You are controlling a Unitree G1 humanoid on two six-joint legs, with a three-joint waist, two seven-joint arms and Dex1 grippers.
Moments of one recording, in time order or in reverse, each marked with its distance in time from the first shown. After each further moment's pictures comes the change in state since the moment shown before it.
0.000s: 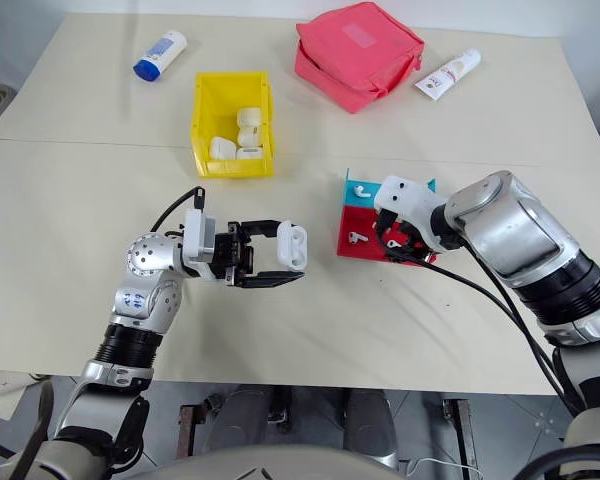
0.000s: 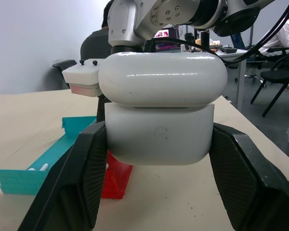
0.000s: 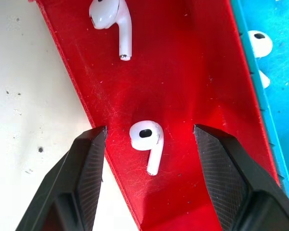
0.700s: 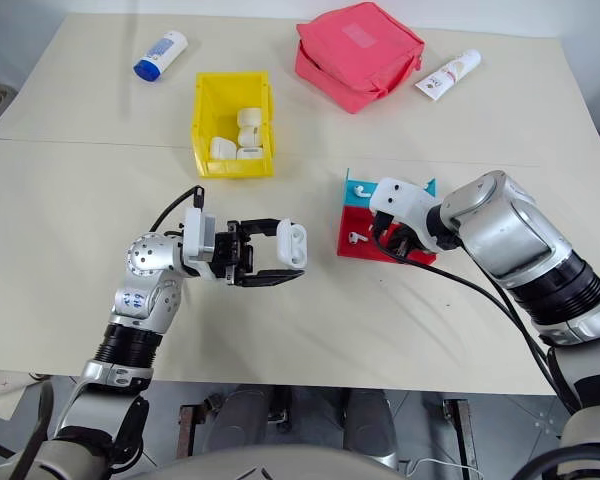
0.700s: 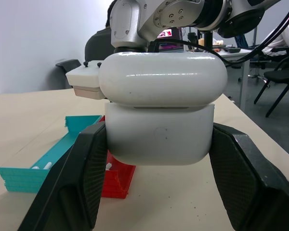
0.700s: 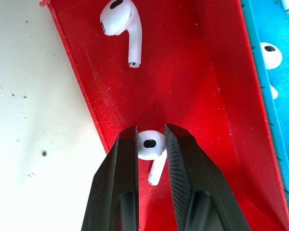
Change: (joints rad) left arm -0.001 0.002 0.000 0.002 0.001 -0.002 0.012; right arm 0.015 0.021 -0.024 0.001 -0.027 -0.036 0.039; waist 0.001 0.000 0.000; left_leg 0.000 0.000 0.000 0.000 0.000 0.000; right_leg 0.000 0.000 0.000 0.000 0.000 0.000
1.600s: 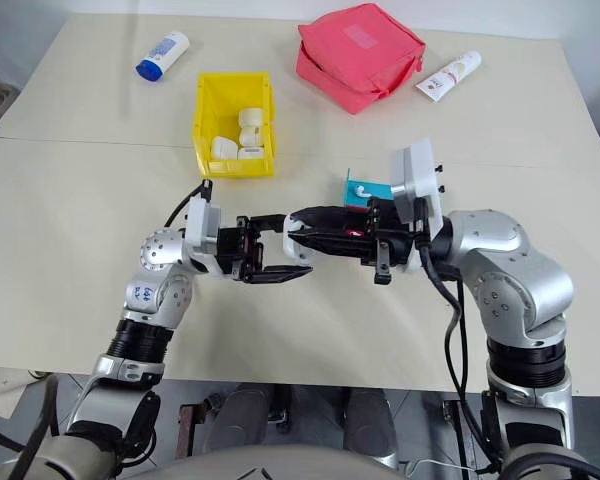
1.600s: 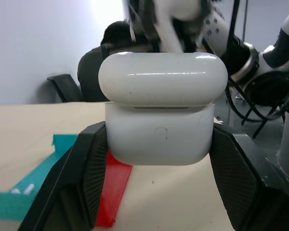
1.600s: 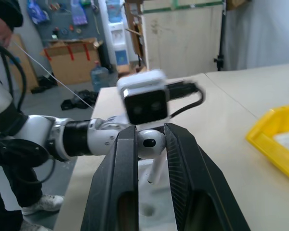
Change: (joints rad) left arm -0.056 -0.059 0.009 0.001 -0.054 0.065 -0.028; right arm 0.379 0.396 -0.568 -0.289 0.621 -0.408 0.037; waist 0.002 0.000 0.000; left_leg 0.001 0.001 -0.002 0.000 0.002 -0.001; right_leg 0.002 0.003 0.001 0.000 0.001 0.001
